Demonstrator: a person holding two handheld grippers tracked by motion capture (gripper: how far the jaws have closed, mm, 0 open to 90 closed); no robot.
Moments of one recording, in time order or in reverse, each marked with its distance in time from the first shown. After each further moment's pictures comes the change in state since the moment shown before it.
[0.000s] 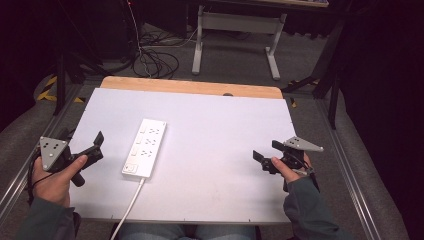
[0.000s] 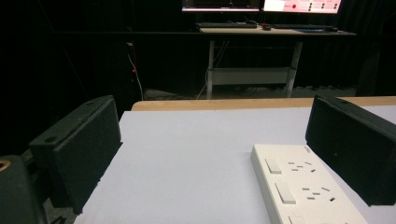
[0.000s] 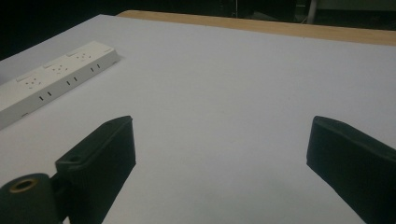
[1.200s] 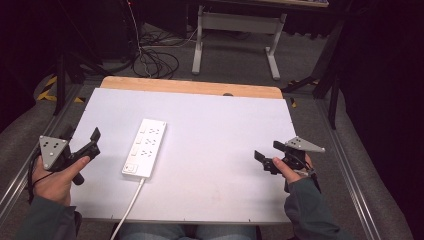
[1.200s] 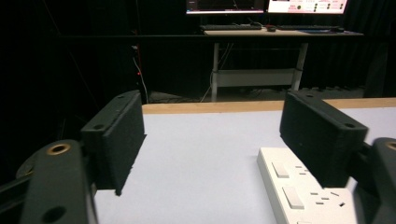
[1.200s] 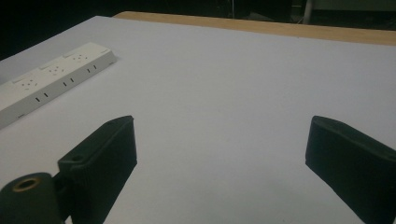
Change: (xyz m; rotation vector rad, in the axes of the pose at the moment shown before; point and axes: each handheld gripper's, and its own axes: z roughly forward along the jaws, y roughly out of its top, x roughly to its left) left arm 0.001 0.001 0.002 -0.007 0.019 0.014; right arm -0.002 -0.001 -0.003 -0.002 -0.013 0.003
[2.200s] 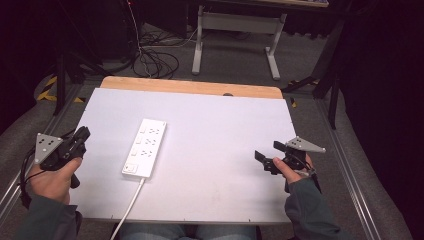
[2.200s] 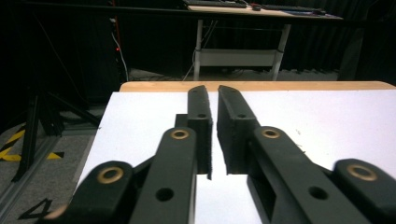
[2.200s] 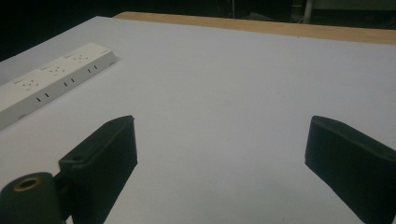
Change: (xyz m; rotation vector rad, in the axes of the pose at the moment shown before) left arm 0.015 0.002 0.000 0.100 -0.085 -0.044; right arm -0.001 0.000 -0.001 -0.001 0.002 0.002
